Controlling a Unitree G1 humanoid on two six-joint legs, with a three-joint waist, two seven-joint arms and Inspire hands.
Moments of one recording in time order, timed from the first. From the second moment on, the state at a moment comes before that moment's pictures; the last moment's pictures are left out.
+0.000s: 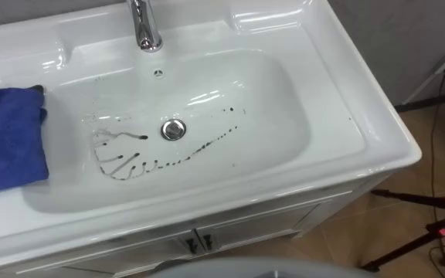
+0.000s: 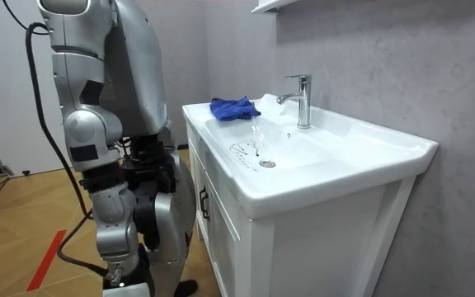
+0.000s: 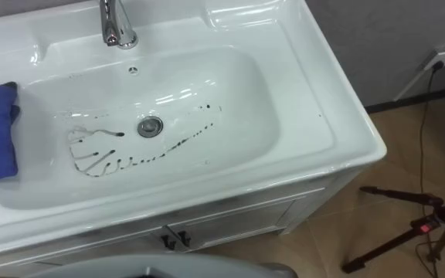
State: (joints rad) left arm 0.15 0.21 0.09 1.18 0.34 0.20 -0.19; right arm 0.12 -0.27 -0.06 1.28 -0.17 0.24 0.32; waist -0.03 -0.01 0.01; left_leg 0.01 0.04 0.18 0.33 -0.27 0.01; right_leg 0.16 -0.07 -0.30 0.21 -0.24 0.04
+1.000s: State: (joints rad) left arm 0.15 0.22 0.10 1.20 0.31 0.20 -0.13; right arm 0.14 -0.27 -0.10 1.30 -0.17 0.26 0.29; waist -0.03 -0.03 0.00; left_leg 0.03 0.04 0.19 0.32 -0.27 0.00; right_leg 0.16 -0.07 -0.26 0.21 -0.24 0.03
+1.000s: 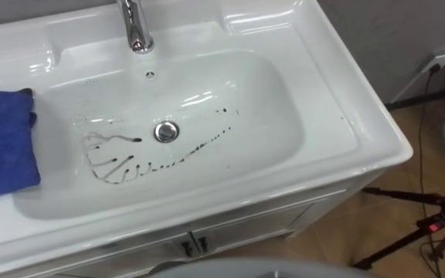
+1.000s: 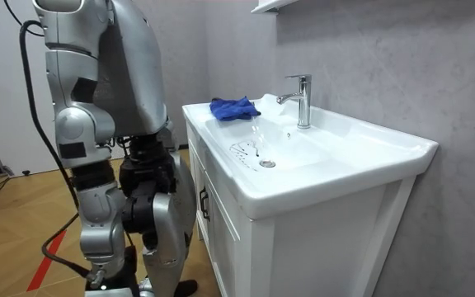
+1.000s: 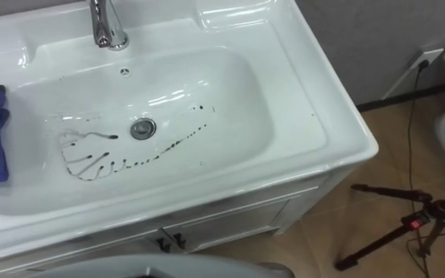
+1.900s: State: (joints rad) left arm 0.22 0.20 0.29 1.19 -0.09 0.17 0.05; right arm 0.12 -0.27 -0.07 1.29 -0.16 0.28 0.28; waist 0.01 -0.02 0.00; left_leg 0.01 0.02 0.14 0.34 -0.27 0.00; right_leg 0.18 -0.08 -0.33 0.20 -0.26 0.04
